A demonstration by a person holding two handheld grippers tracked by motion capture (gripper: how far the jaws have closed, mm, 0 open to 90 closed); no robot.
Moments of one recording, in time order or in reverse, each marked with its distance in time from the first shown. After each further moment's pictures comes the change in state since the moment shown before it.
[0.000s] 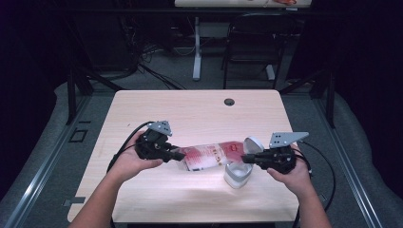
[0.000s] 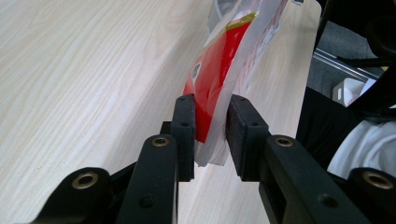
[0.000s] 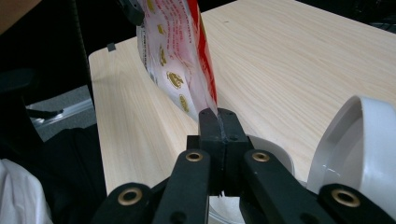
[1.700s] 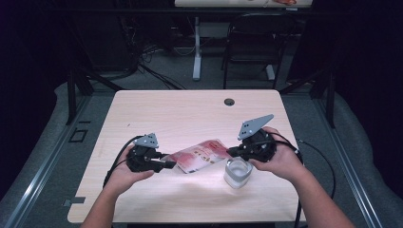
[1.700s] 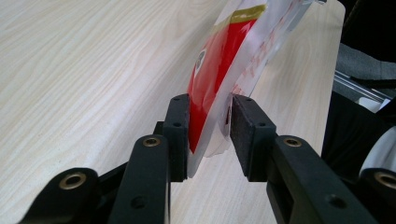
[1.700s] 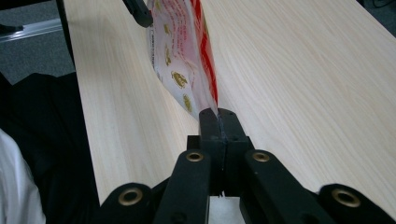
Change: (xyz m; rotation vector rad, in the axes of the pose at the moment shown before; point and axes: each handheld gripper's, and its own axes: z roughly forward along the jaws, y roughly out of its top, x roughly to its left) left arm 0.013 -0.064 0.014 -0.112 0.048 -0.048; right arm 0.031 0.078 0.030 0.314 -0.067 -0.188
